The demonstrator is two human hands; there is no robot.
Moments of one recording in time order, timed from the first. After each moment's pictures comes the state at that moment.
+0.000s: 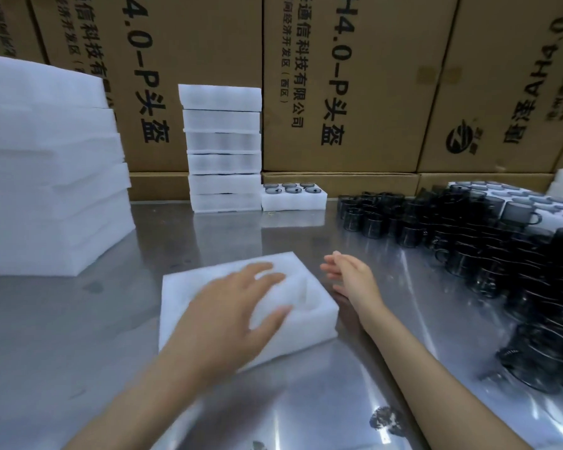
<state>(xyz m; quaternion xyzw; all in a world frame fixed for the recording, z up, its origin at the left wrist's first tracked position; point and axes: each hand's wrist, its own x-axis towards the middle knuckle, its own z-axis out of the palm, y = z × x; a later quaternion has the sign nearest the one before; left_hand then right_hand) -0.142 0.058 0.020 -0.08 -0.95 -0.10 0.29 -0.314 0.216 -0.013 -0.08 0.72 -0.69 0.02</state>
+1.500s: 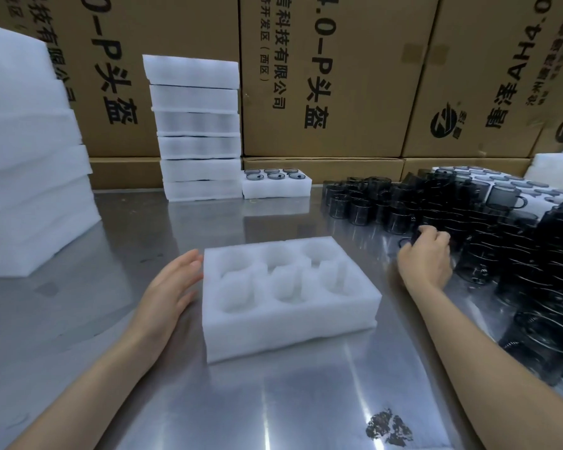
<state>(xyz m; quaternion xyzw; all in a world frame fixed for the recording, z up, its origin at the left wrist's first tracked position) -0.199 -0.003 -0.024 0.12 -0.64 -0.73 0.19 -0.397 0.312 -0.022 0.11 0.90 -0.30 -0.28</state>
